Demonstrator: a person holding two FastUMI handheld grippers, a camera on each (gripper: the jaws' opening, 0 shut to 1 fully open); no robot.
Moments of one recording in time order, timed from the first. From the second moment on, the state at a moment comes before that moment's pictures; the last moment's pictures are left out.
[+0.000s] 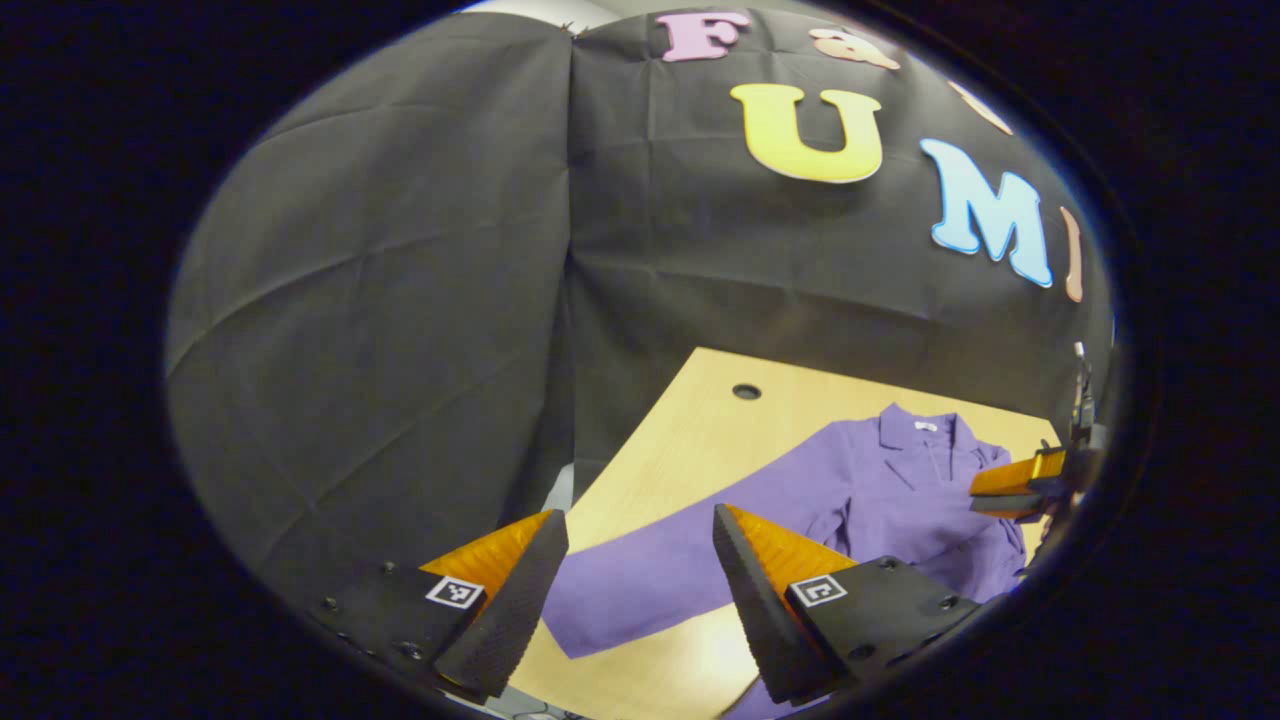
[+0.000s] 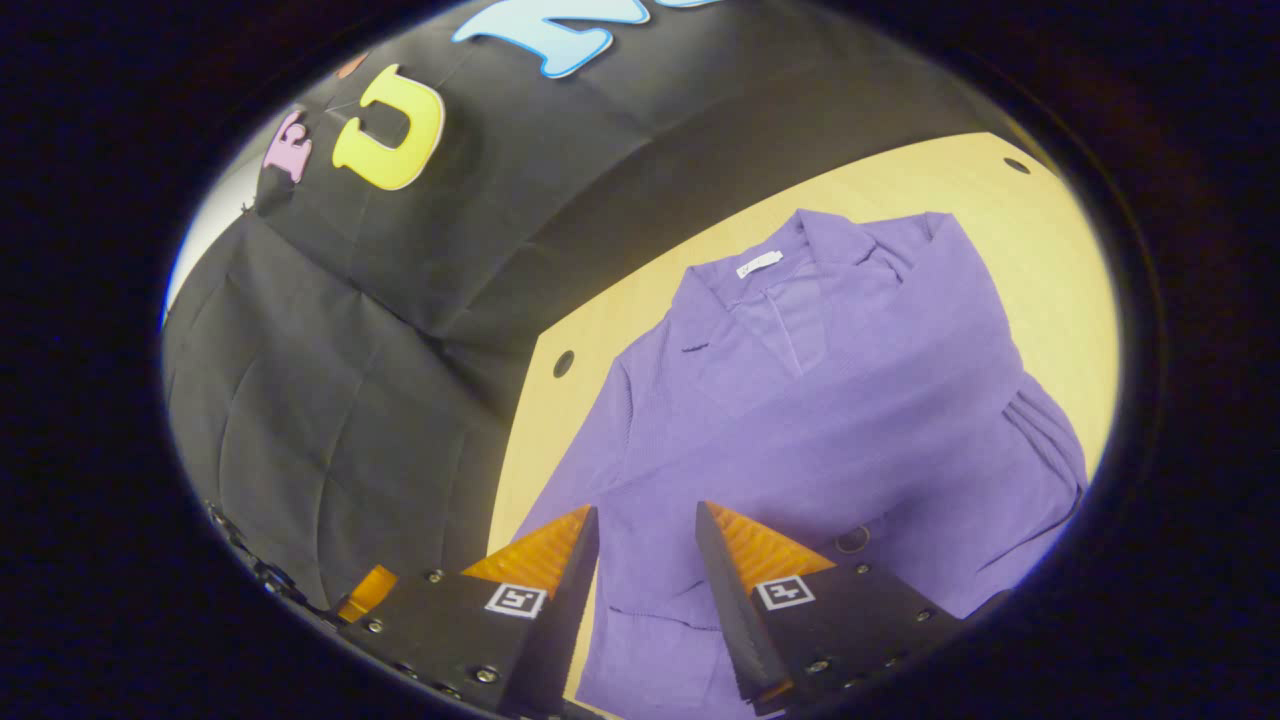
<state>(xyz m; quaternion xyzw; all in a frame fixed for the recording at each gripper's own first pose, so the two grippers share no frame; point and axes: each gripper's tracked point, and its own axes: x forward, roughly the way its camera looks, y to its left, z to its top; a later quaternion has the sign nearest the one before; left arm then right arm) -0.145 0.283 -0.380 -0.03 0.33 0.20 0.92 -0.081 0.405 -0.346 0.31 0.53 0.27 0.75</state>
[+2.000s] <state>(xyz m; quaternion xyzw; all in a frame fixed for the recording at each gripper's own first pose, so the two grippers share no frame) -0.197 0.326 -0.558 -0.08 0.49 0.26 0.83 -0.107 0.324 -0.361 0.28 0.54 0.22 0.76</state>
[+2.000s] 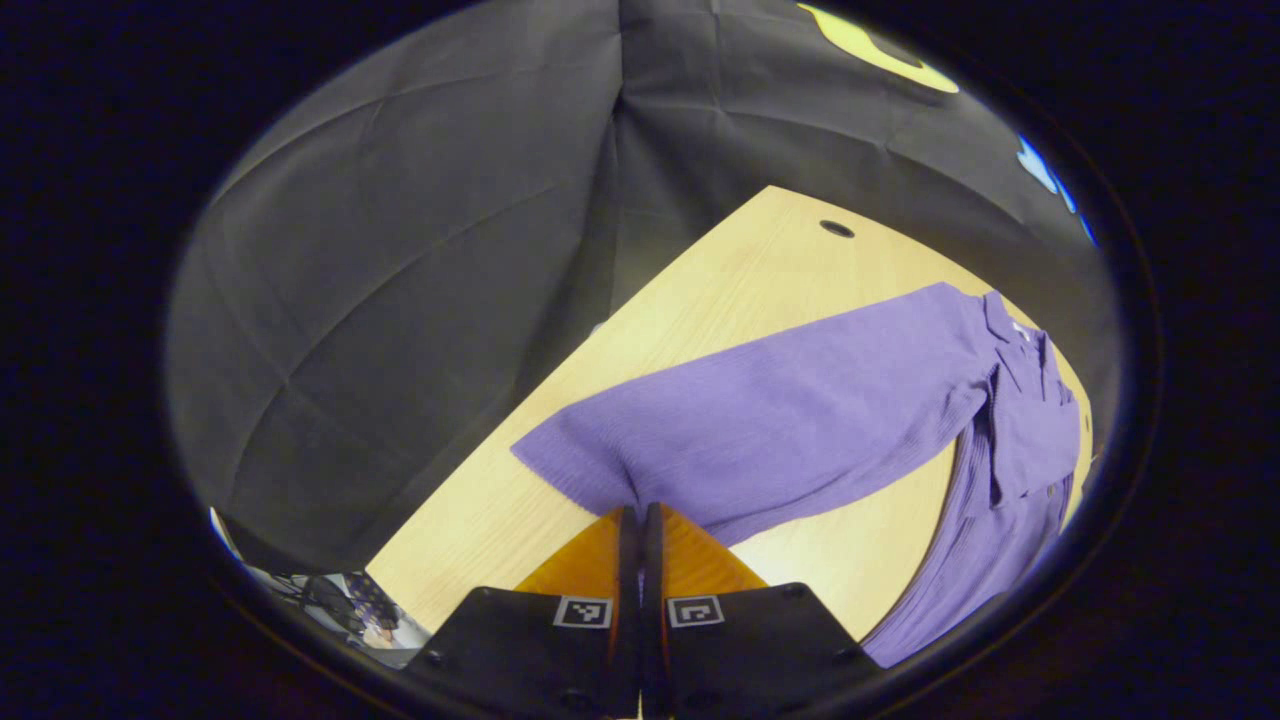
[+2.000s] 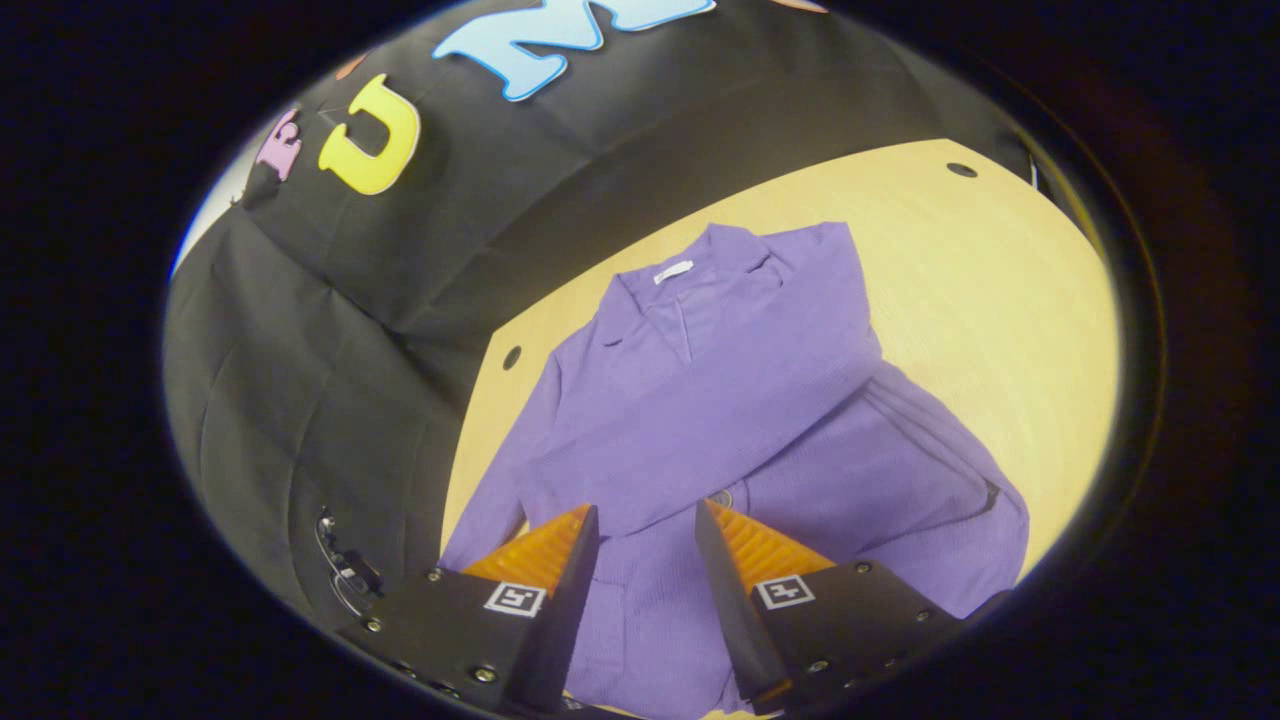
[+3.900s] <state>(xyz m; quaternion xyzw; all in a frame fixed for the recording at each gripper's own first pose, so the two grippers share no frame) 0.076 -0.250 -0.455 0.07 0.37 -0.23 0.90 -0.114 0.138 -0.398 0.33 0.55 0.10 0.76</state>
